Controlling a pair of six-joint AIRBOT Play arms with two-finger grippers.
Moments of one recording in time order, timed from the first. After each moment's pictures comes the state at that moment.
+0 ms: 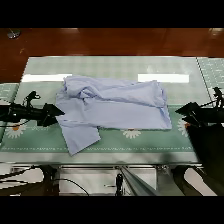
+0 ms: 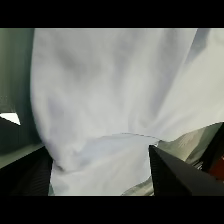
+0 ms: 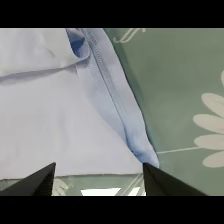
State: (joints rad) left arm 0.44 -1.42 0.73 0.76 -1.26 -1.11; right arm -0.54 -1.03 0.68 -0.92 1.23 1.32
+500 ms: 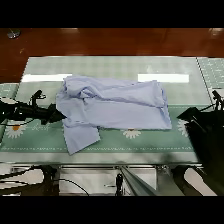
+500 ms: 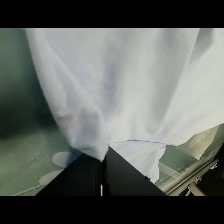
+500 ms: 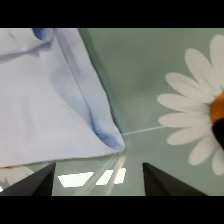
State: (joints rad) left arm 0.36 -1.43 0.73 0.76 -1.22 -1.10; right arm -0.54 -1.03 0.68 -1.08 1.28 1.37
